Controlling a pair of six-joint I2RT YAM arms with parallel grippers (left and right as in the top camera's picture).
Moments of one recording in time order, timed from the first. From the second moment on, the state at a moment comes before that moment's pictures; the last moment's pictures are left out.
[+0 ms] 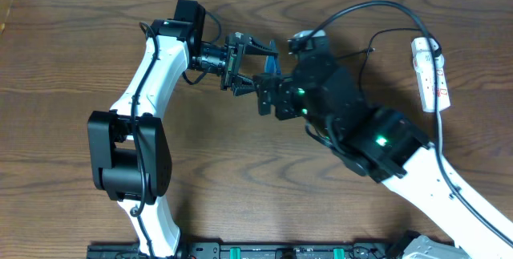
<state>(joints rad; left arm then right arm) -0.14 1.99 1.61 -1.04 1.35 -0.78 0.80 1.38 1.41 -0.67 0.20 0.55</state>
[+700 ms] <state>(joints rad) -0.14 1.99 1.61 -1.04 1.35 -0.78 0.82 1.58 1.41 -0.62 0.32 0.73</state>
